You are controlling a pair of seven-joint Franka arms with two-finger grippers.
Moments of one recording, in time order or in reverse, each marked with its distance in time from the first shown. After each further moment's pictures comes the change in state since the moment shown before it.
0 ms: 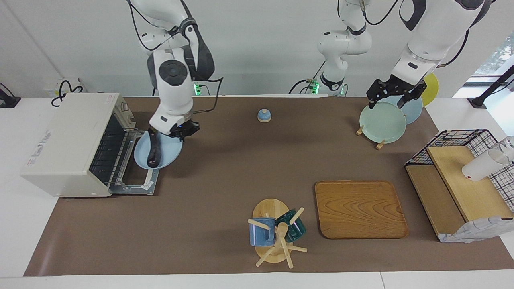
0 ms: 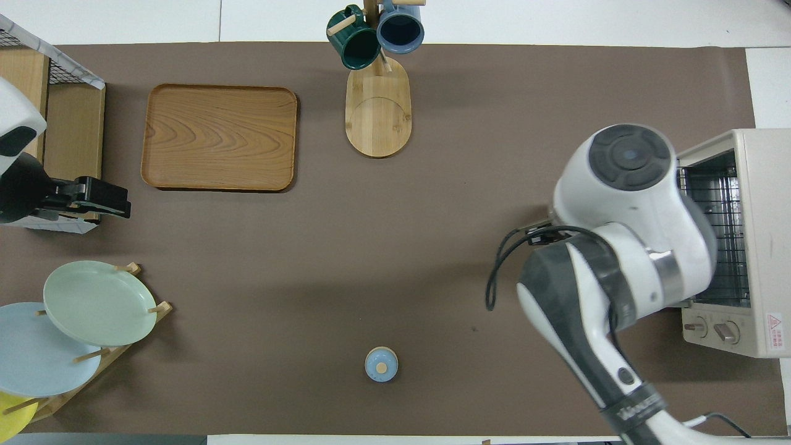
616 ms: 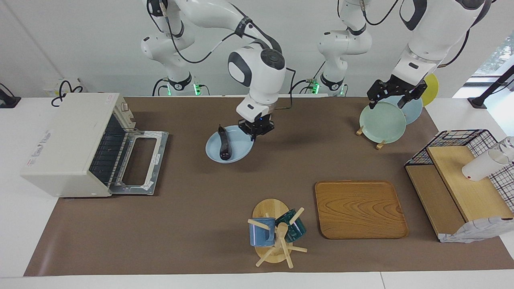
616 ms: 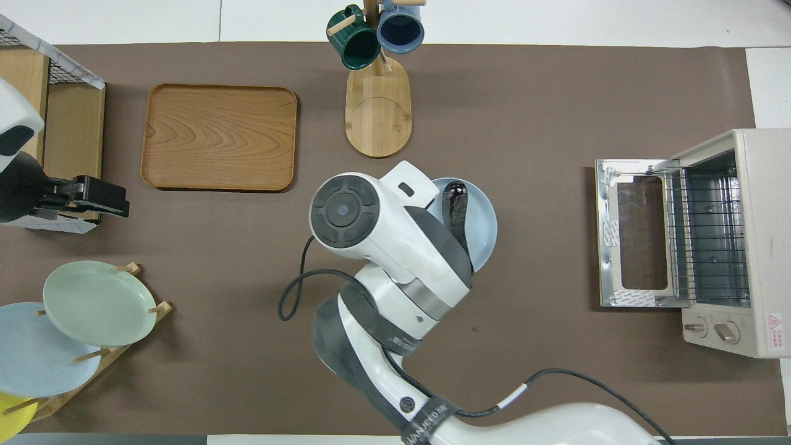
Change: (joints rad) left arm 0.000 0.000 0.003 0.000 0.000 0.003 0.000; right arm 0.332 0.372 0.003 0.434 0.005 0.057 0.514
